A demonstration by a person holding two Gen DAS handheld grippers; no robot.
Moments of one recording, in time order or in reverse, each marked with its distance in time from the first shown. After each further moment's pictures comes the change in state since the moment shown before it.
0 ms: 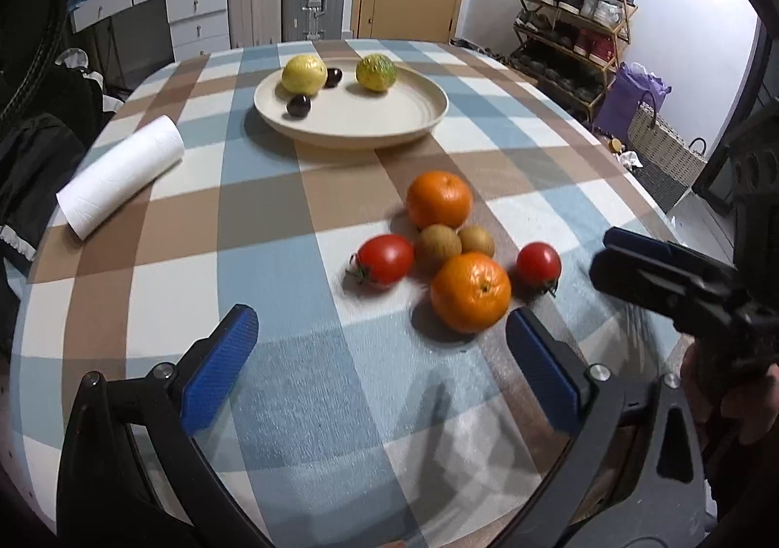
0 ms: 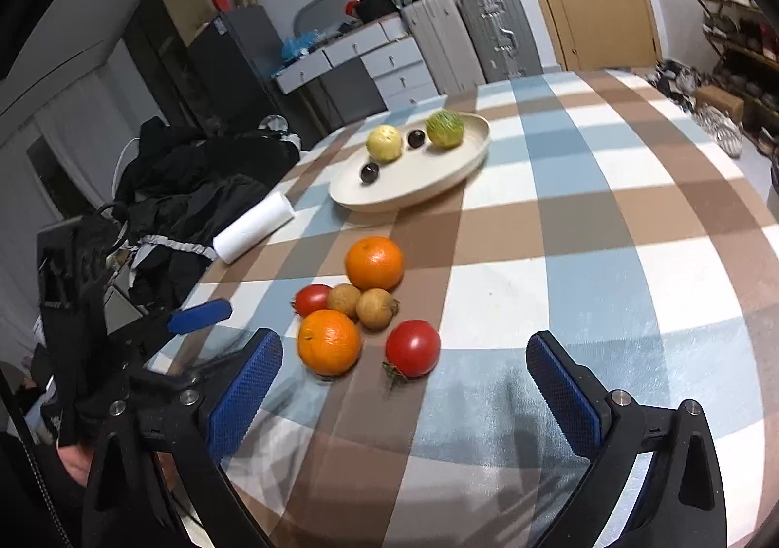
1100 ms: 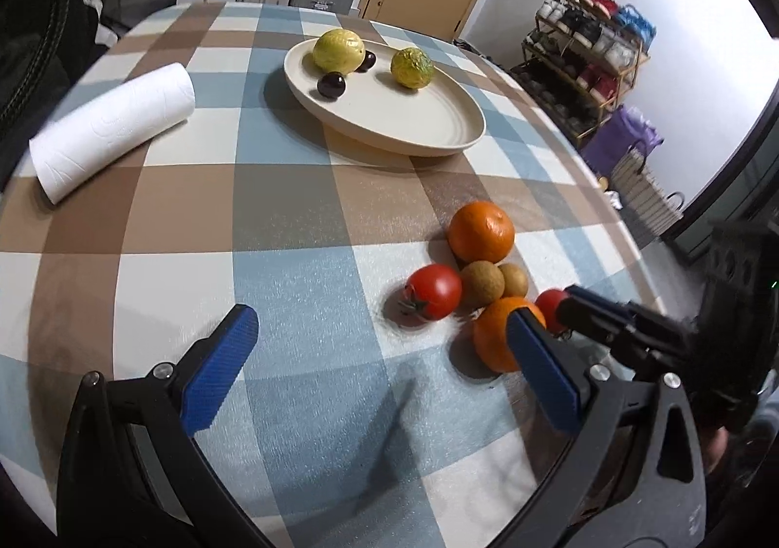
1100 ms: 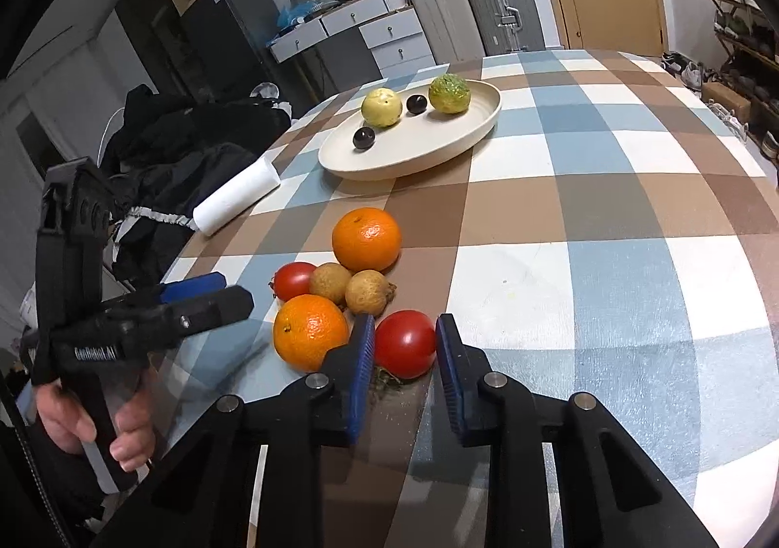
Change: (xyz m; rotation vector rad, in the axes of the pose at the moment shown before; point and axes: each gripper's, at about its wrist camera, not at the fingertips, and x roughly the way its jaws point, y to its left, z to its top) left arm 0.026 0.062 0.023 -0.201 0.050 -0.153; right arm 0.030 0.007 0.002 -0.037 0.083 -0.027
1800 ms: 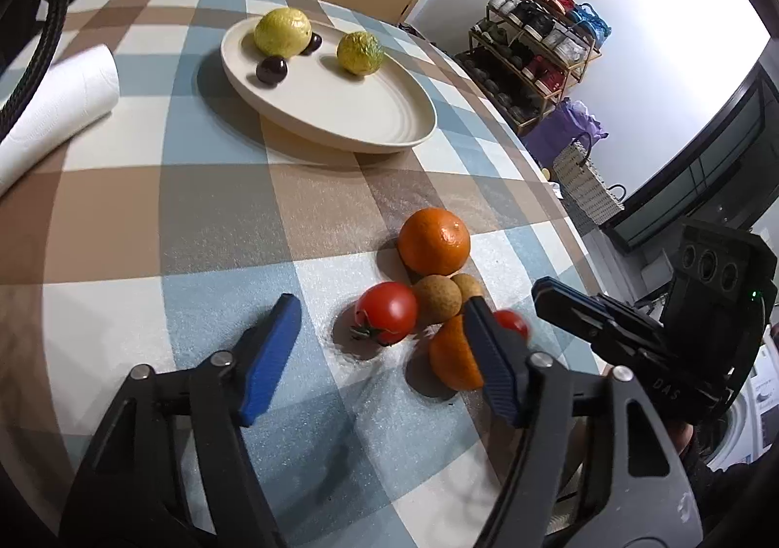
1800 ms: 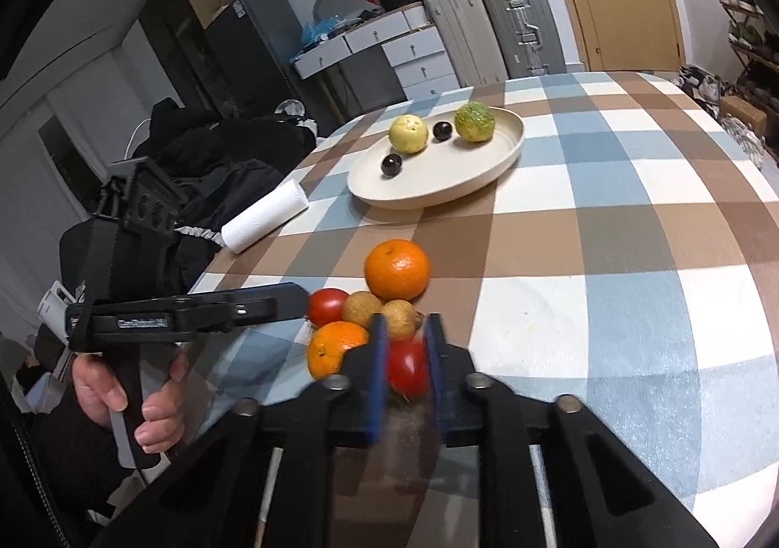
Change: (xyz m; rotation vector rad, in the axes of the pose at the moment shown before) left arm 0.026 0.002 0.015 0.004 0.070 -0.220; right arm -0.011 0.006 0.008 -0.029 -0.056 0.069
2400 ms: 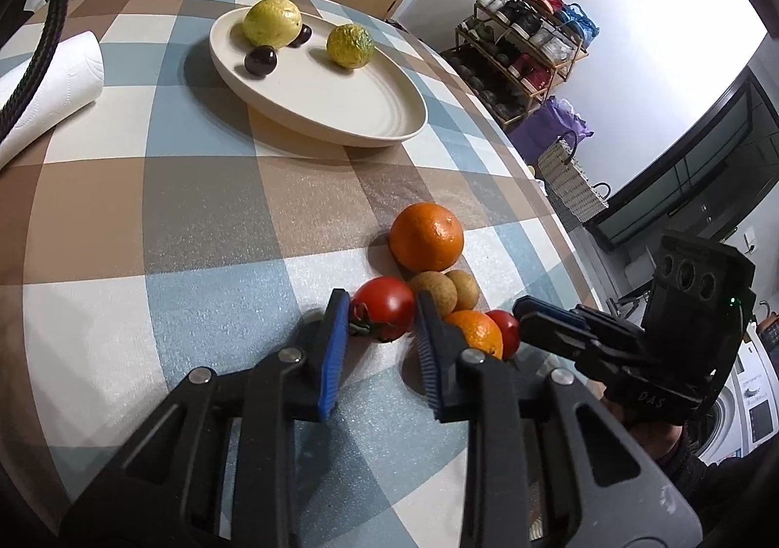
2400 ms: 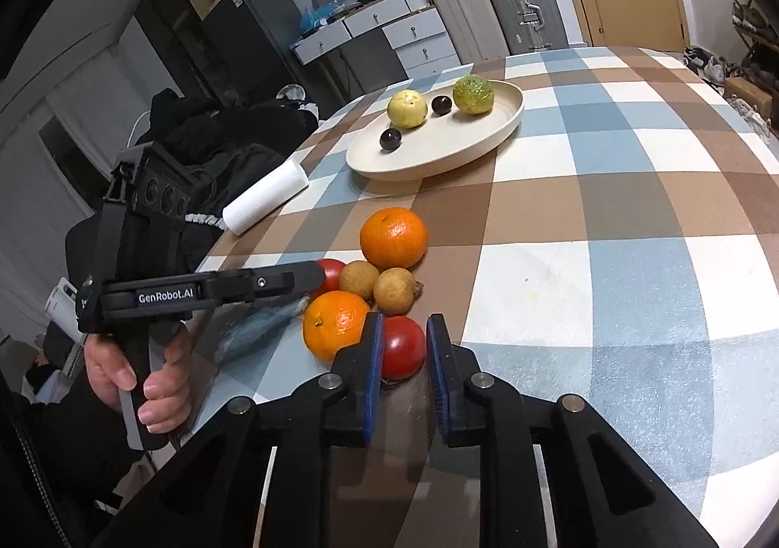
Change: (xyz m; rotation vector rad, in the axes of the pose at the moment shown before) left arm 0.003 0.004 -0.001 0.004 0.002 -0.049; right arm 0.006 -0.007 -0.010 0.022 0.059 0.018
